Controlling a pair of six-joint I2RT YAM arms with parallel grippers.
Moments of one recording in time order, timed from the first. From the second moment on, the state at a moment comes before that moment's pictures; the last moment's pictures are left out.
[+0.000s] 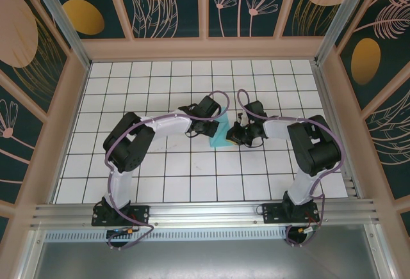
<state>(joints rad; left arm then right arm) -0.76 2.03 1.34 -0.38 -0.02 -0.31 0.40 1.76 0.82 -0.16 -0.57 0.70</state>
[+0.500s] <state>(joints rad) -0.76 2.04 1.34 -0.38 -0.02 -0.31 0.40 1.76 0.82 -0.17 -0.57 0.70</state>
